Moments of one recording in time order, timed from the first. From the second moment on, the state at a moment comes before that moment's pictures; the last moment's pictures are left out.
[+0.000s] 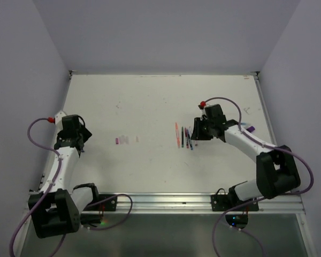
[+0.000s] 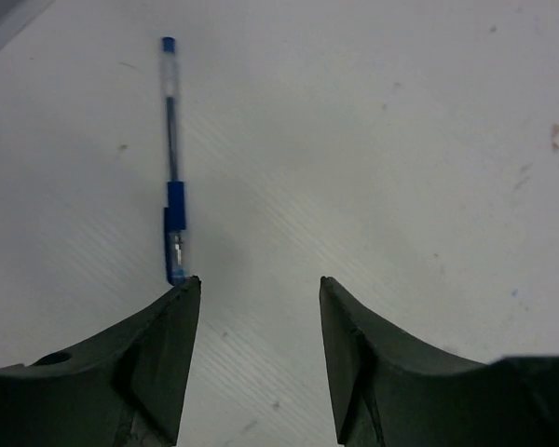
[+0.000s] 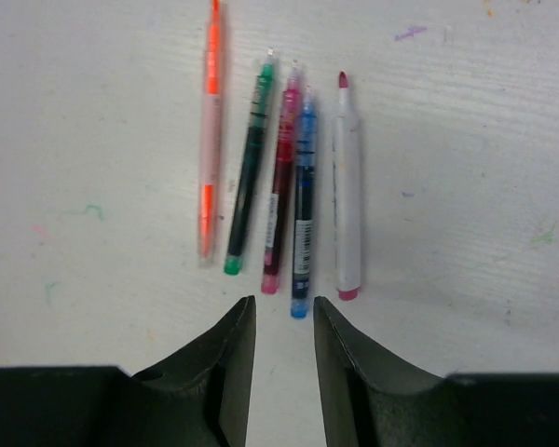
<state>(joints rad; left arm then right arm) 0.16 1.04 0.64 -0.38 -0.24 -0.57 0.36 1.47 0.85 -0.37 -0.16 0.34</state>
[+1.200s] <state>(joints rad) 0.29 1.62 0.85 -0.36 -0.48 -0.71 0.40 1.26 0.92 -0.45 -0.37 0.33</state>
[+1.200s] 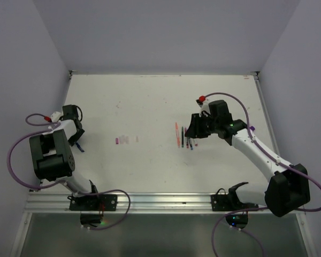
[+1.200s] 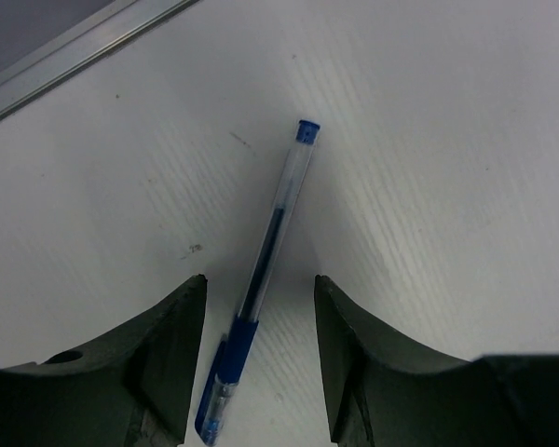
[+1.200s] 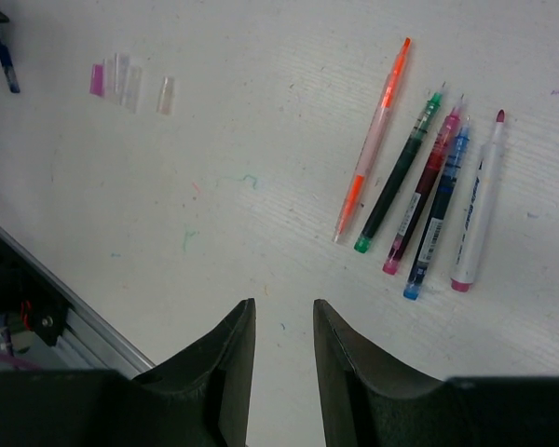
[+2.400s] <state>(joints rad) 0.18 1.16 0.63 0.05 0.36 -0.60 0.62 1.19 0.87 -0.24 -0.48 0.50</state>
